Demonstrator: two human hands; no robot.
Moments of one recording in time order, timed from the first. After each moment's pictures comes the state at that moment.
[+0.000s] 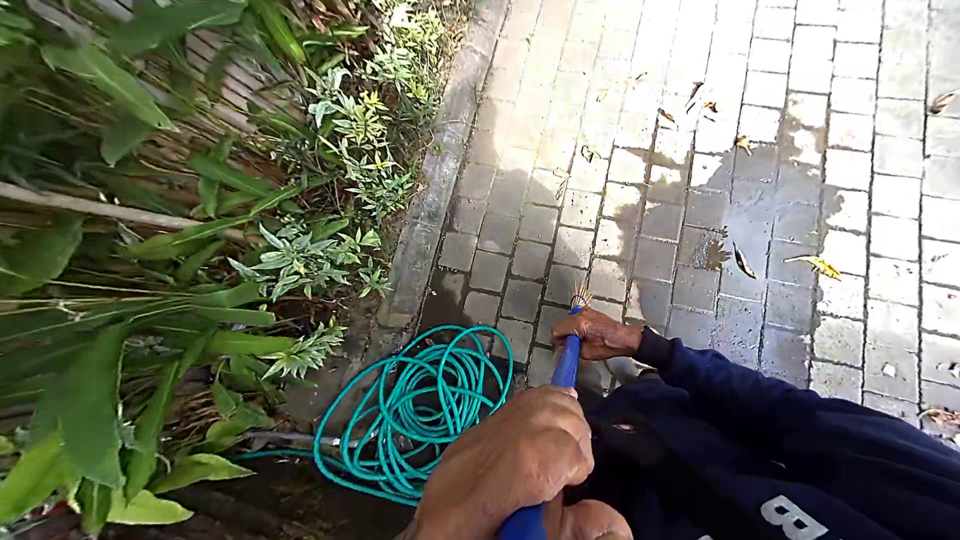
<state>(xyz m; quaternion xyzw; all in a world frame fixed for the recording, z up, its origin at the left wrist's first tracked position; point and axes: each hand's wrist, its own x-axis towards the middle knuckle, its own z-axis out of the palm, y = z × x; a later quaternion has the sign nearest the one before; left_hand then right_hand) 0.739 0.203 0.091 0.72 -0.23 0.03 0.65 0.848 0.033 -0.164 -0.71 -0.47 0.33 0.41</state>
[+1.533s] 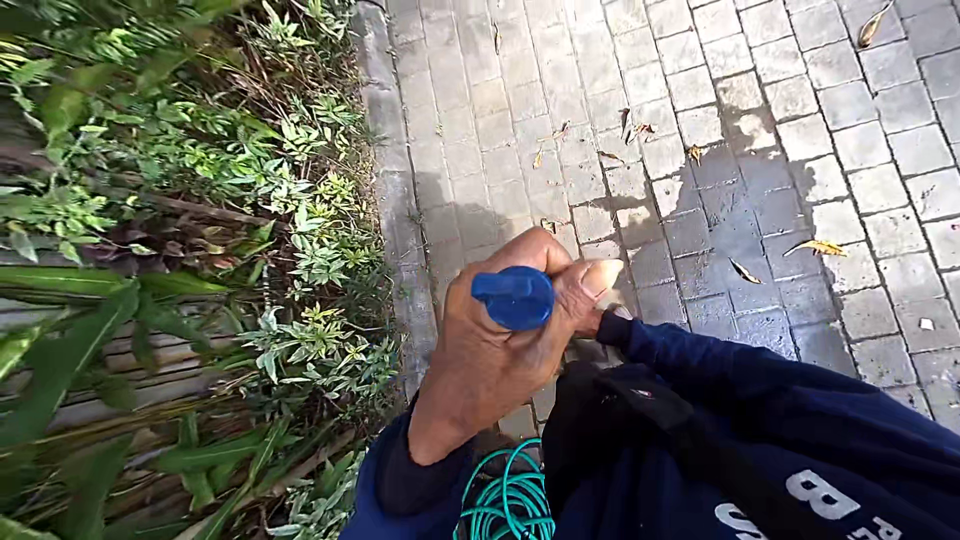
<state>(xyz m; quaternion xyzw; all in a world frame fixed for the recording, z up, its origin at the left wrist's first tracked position) 1.313 0.125 0.102 0.75 -0.27 -0.12 0.59 1.289 0.029 -0.131 -0.77 -0.20 0.27 0.54</state>
